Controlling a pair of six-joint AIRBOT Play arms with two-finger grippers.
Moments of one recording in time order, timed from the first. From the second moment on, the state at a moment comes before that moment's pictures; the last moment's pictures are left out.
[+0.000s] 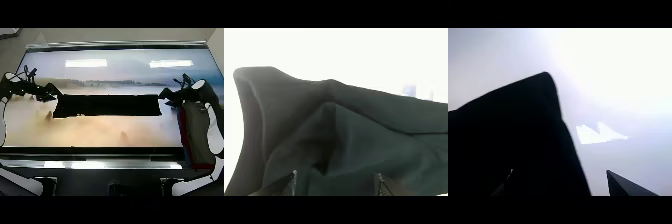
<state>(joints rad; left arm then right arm) 0.25 -1.80 1.68 0.98 -1.30 -1.45 -0.25 -1.75 1.46 -1.05 1.05 1.50</state>
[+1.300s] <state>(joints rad) -0.38 -1.83 1.52 0.71 -0.98 -1.45 -0.01 -1.31 1.47 -0.85 1.30 1.59</state>
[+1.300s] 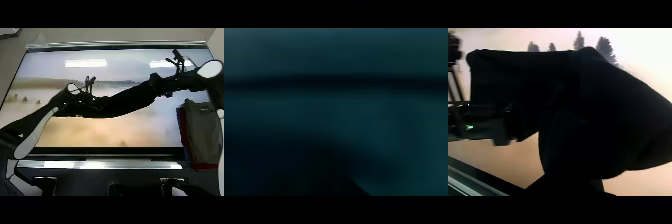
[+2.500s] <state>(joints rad) 0.10 -1.33 1.51 0.71 -0.88 -1.39 0.38 -1.65 1.47 -0.50 0.88 1.60</state>
